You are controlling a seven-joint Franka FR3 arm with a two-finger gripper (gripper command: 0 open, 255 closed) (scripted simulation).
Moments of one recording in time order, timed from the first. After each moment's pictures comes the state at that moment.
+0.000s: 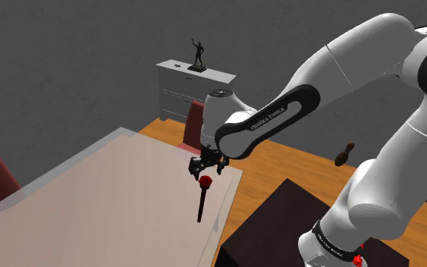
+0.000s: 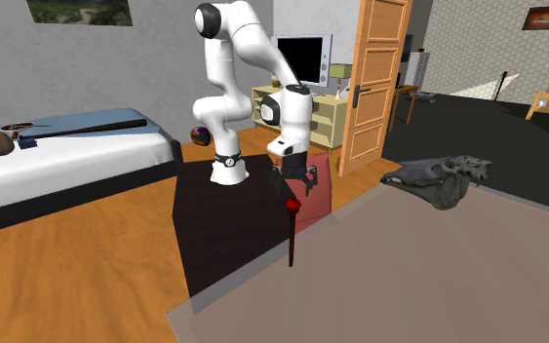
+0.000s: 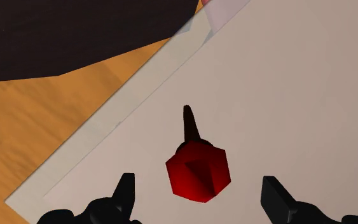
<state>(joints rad) 0.09 -0.03 0.28 -2.50 0.01 2.47 0.71</state>
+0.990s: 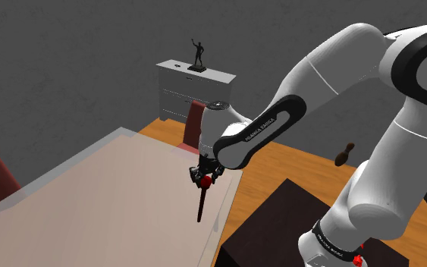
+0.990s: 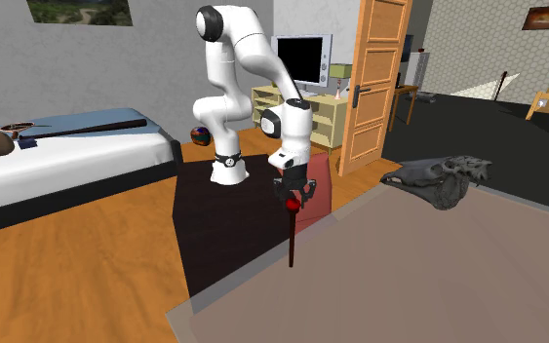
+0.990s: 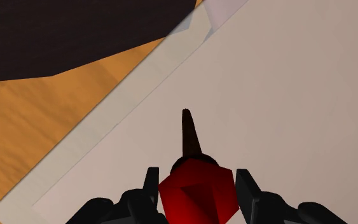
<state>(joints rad) 0.09 0.07 0.27 -2.51 -0.04 2.57 0.75</state>
